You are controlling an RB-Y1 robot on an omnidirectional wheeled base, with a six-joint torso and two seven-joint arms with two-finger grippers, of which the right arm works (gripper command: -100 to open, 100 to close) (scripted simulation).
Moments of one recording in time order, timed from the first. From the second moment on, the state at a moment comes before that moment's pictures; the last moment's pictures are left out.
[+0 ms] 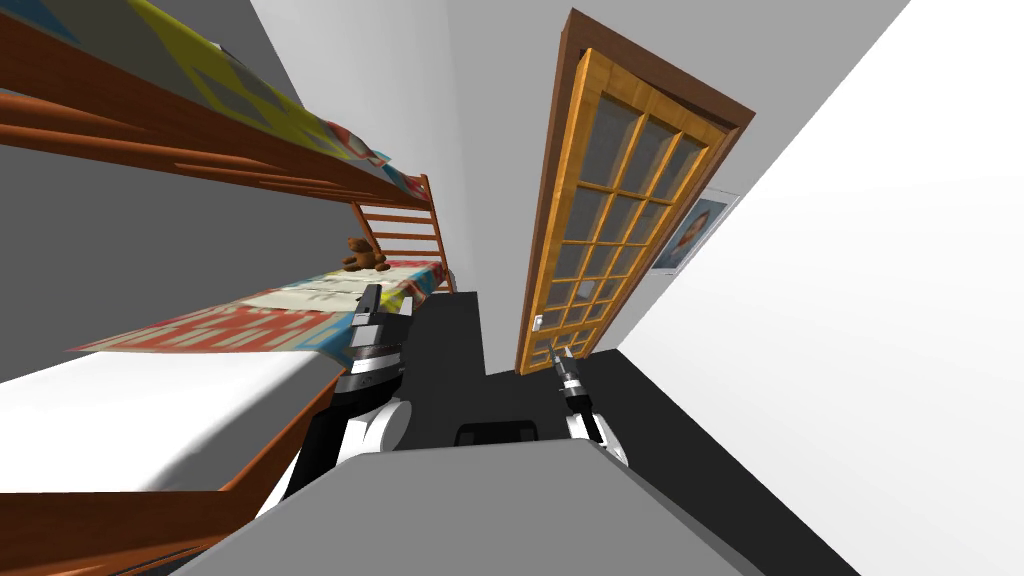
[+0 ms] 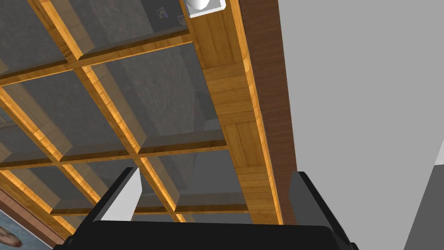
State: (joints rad) arm 0.18 -0.14 -0.09 -1.14 0.17 -0.80 0.98
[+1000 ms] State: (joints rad) arm 0.12 -0.15 -0.12 -0.92 0.21 -0.85 1.15
